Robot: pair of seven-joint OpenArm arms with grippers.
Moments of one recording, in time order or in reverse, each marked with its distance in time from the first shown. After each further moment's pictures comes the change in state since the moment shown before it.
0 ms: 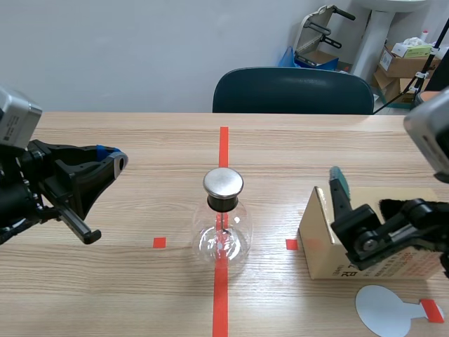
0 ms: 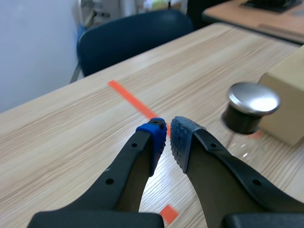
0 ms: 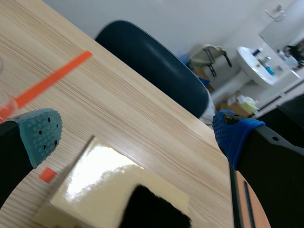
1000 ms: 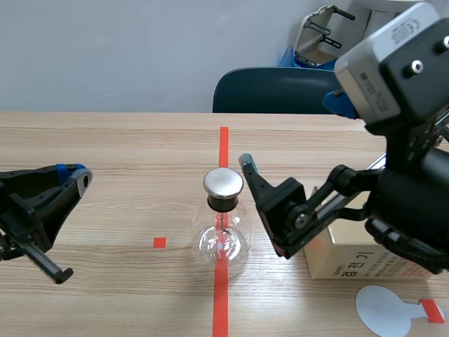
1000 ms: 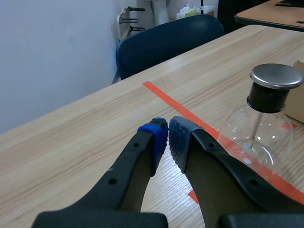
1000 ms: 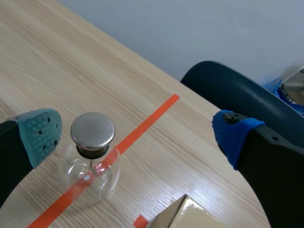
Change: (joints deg) left arm 17.0 7.8 -14.7 0.0 13.8 1.5 -12.1; right arm 12.1 7.1 -10.6 -0.3 18.5 12.0 -7.9
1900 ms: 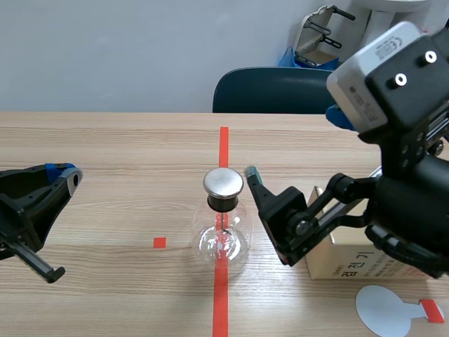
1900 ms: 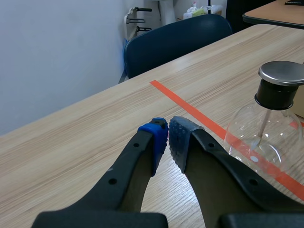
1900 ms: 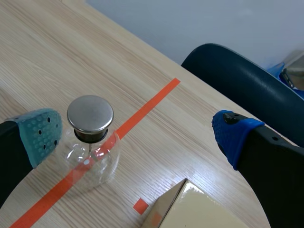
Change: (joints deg) left arm 1.3 0.0 -1.7 0.0 0.0 1.0 -0.7; right arm 0.0 0.0 0.0 0.0 0.1 0.0 -4.2
